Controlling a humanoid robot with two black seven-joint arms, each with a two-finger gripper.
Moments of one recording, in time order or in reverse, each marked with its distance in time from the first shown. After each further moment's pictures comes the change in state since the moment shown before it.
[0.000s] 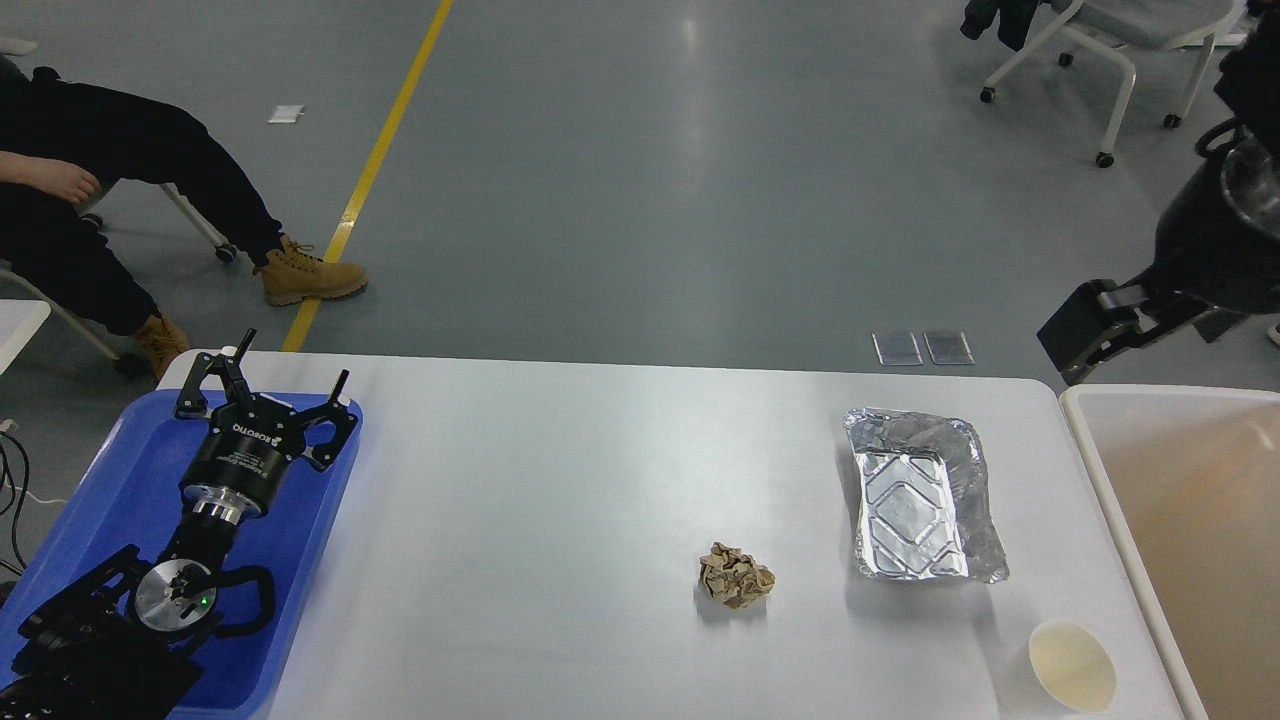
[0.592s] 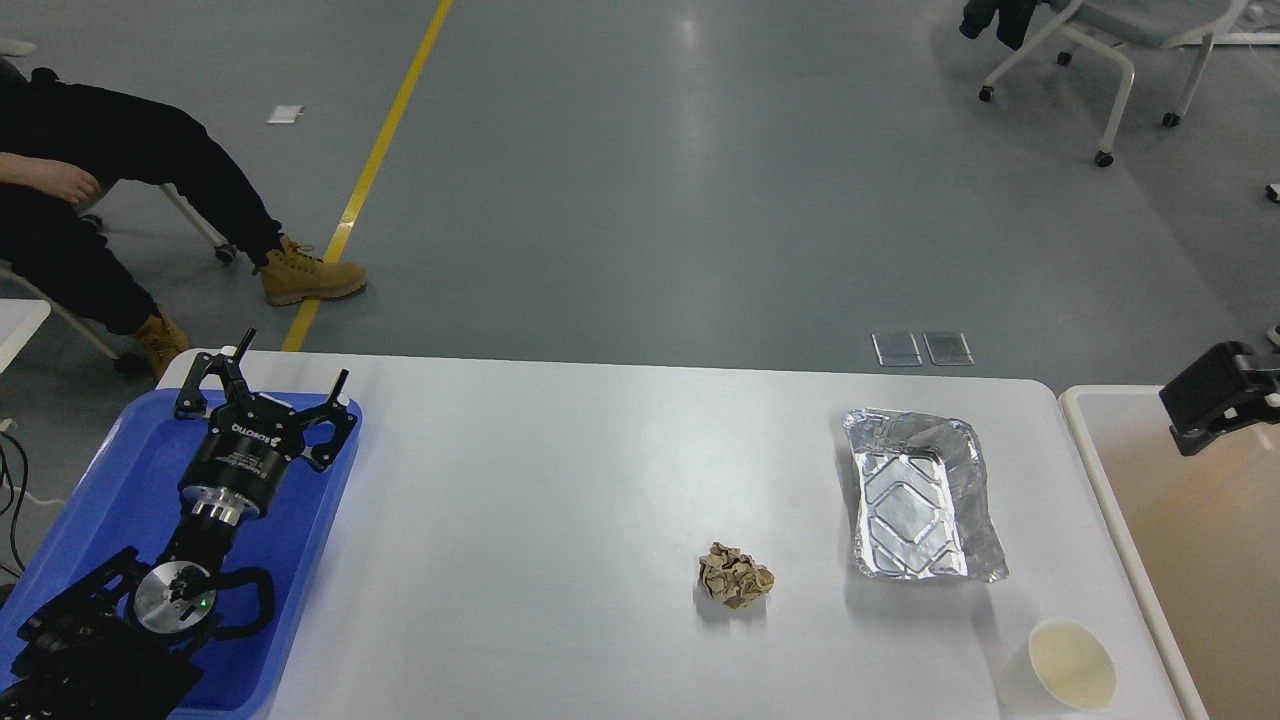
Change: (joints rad) left arm 0.001 0.000 0.000 0.000 0.000 0.000 -0.002; right arm 0.046 -0.190 -0.209 0.065 -0.001 0.002 -0.001
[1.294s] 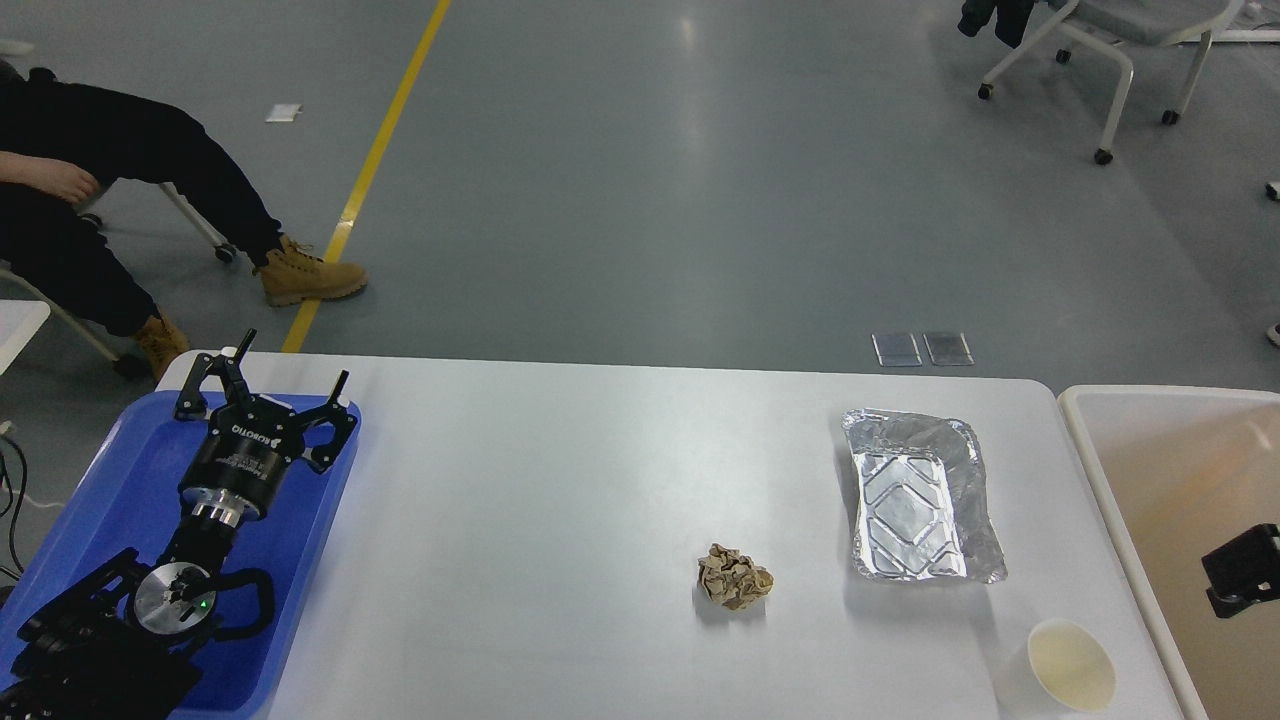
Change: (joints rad) left arm -0.001 0.000 0.000 0.000 0.000 0.001 0.000; right arm -0.489 -0.337 0.177 -0.018 -0.326 -0.190 0.001
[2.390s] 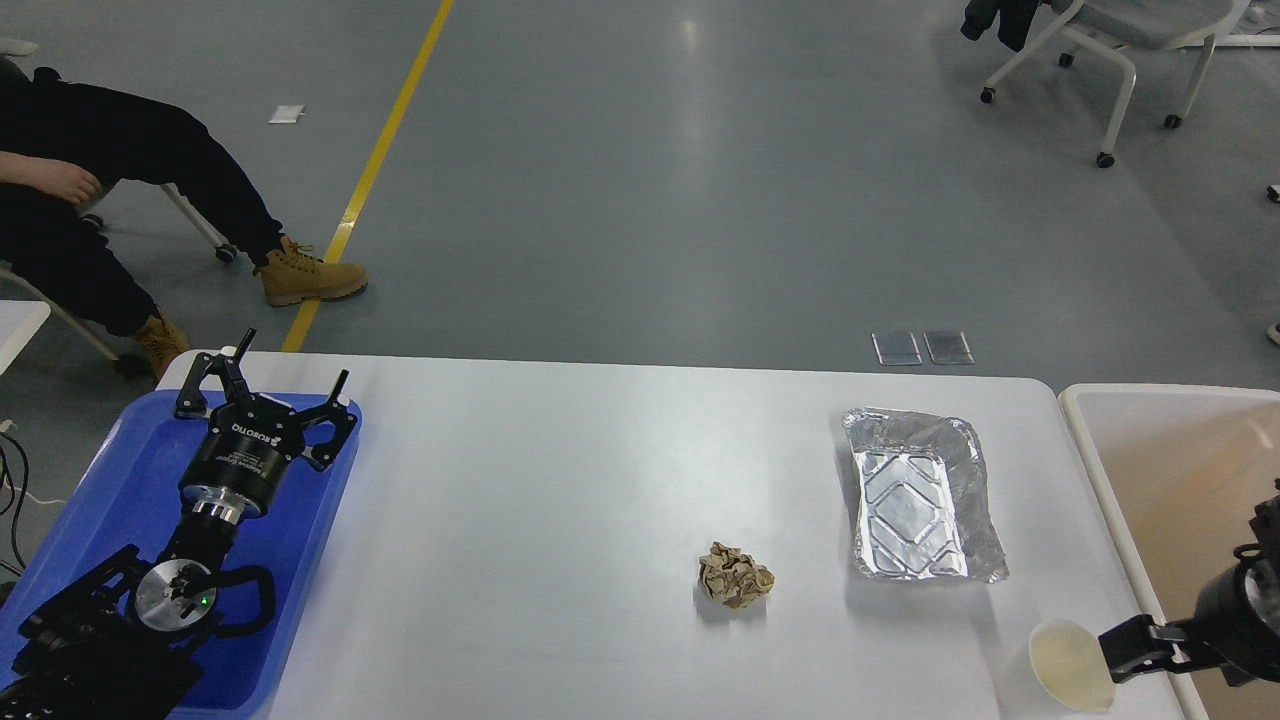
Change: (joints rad) left arm 0.000 0.000 0.001 0.000 0.000 0.000 0.000; right arm -0.726 0.091 0.452 -0.194 -0.117 -0.210 0.000
